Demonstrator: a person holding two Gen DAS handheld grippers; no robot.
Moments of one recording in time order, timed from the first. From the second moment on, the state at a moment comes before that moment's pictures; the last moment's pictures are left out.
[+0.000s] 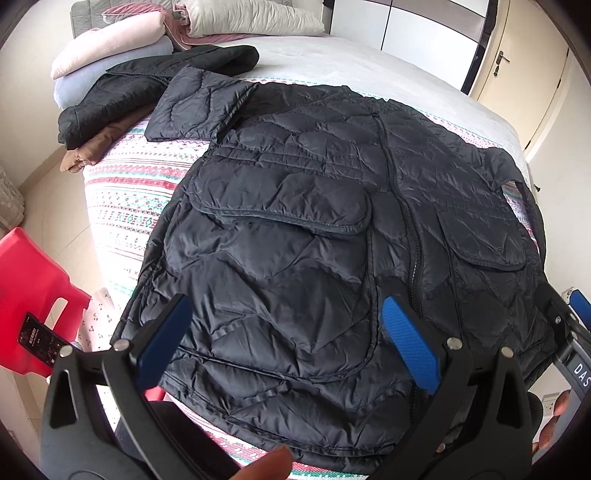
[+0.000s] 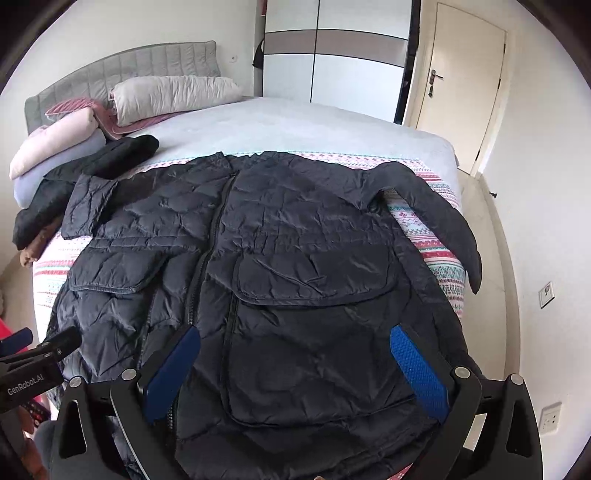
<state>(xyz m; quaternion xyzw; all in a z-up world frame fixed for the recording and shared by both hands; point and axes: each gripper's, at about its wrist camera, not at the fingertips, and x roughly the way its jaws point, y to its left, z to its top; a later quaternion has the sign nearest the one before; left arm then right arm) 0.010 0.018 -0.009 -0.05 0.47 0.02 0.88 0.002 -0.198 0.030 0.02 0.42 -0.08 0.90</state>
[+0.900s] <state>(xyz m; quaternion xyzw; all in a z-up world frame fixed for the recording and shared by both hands) 0.065 0.031 0.008 -0.05 0.48 -0.06 0.87 0.070 -0.233 0.052 0.04 0.44 0.07 0.90</state>
